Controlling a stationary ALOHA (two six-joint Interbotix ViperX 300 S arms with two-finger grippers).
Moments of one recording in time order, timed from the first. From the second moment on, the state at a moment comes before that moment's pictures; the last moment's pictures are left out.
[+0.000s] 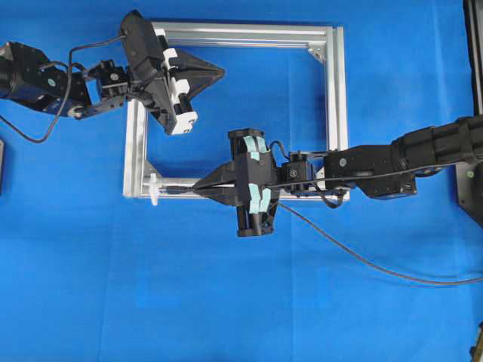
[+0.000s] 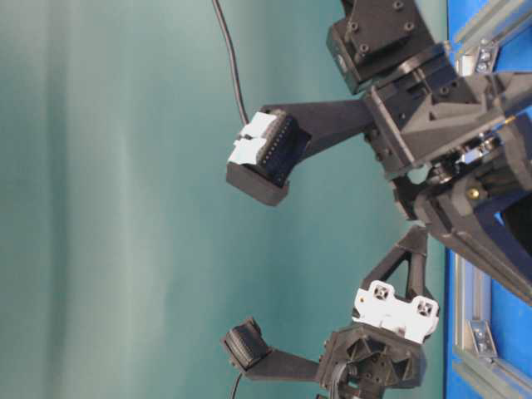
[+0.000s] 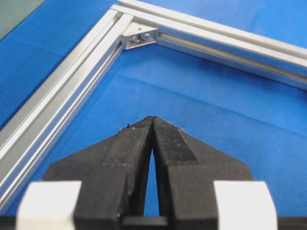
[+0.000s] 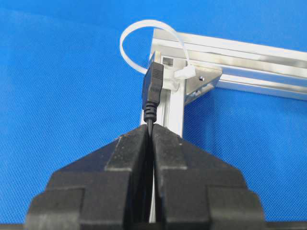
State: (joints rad) left arm 0.28 0.16 0.84 -0.09 -0.76 -0.01; right arm 0.06 0.29 0.59 0.06 -0.49 0.01
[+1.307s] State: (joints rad) left arm 0.28 0.16 0.84 -0.09 -0.76 -0.01; right arm 0.06 0.44 0.37 0.06 -0.48 0.01
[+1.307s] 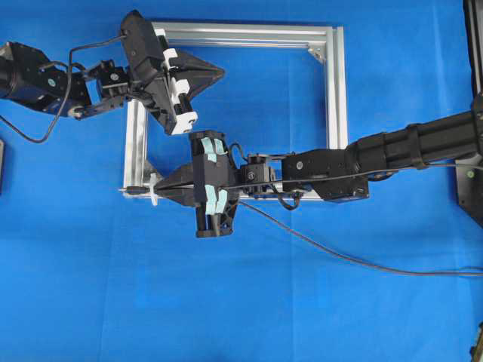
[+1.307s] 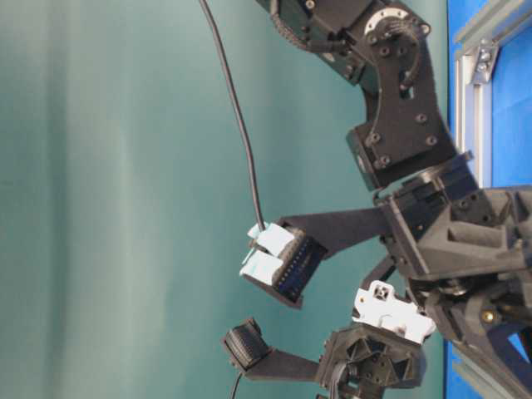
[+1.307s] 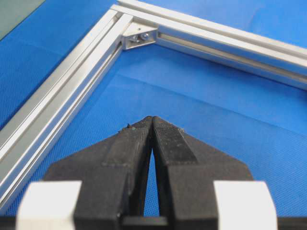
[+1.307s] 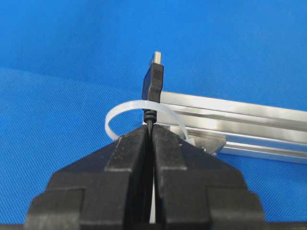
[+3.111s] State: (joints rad) left arm 0.01 -0.42 1.36 -0.09 -0.68 -0.02; right arm 0.05 0.44 0.37 0.06 -0.46 0.01
